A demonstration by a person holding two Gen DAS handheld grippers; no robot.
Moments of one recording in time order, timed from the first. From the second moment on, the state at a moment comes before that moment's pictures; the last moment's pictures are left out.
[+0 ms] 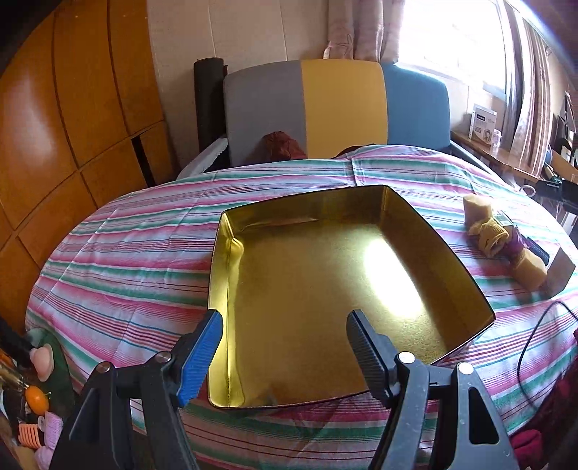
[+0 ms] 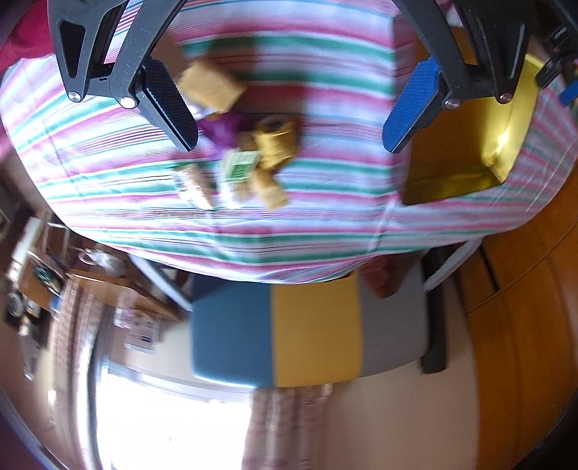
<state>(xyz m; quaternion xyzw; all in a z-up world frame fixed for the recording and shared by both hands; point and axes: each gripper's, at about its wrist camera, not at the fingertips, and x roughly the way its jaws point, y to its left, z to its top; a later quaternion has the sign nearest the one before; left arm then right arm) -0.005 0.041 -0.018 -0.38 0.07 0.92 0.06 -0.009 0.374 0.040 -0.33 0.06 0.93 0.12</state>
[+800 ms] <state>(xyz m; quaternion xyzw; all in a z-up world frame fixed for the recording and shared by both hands) -0.023 0.130 -0.017 -0.38 0.14 0.90 0.17 -0.008 0.484 -0.010 -0.33 0.21 0.90 0.18</state>
